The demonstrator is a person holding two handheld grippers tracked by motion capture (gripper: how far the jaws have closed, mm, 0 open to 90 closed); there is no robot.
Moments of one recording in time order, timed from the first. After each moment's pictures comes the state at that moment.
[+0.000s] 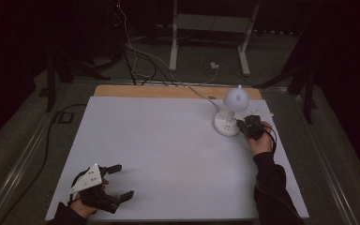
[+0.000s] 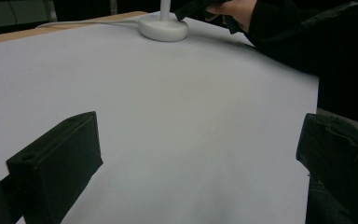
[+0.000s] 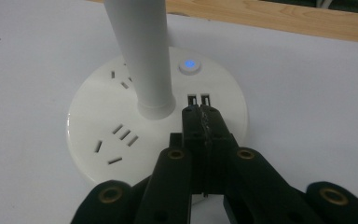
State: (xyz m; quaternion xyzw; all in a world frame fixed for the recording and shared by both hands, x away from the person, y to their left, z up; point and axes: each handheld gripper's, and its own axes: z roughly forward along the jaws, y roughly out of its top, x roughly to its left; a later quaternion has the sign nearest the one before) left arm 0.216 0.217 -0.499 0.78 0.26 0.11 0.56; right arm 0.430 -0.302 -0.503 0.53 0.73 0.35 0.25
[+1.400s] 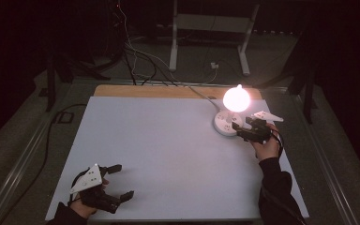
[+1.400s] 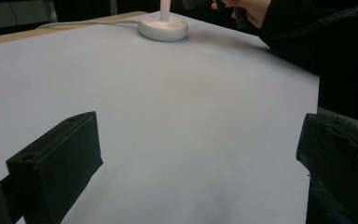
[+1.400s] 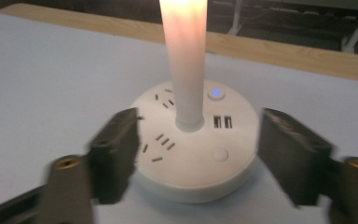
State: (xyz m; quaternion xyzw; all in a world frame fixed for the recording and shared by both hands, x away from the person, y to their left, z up) left arm 0.216 0.217 -0.498 0.77 0.26 0.11 0.57; right arm 0.403 -0.310 -0.482 0.48 0.72 0.43 0.25
